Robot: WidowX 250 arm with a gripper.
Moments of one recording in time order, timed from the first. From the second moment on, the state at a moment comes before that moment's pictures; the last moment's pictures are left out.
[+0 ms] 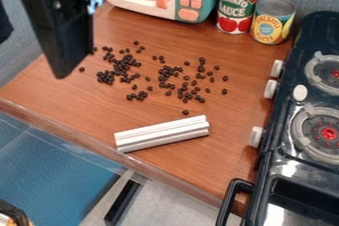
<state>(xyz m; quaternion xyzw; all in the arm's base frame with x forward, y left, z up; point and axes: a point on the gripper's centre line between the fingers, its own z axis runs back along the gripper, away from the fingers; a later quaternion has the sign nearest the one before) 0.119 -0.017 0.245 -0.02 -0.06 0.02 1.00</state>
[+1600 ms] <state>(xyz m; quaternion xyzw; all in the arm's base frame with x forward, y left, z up) 0.261 -0.002 0.061 0.03 -0.12 -0.36 0.93</state>
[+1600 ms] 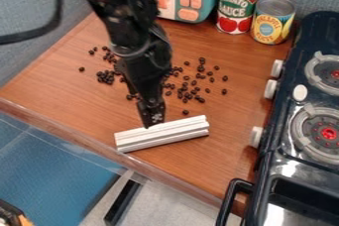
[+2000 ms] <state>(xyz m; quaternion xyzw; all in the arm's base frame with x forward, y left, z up) 0.267 -0.003 0.048 0.04 -0.11 -0.37 0.92</state>
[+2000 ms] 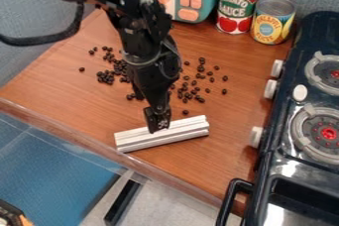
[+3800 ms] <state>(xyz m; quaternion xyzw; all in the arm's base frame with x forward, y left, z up) 0.265 -0.016 0.044 0.05 -0.12 -0.38 0.92</state>
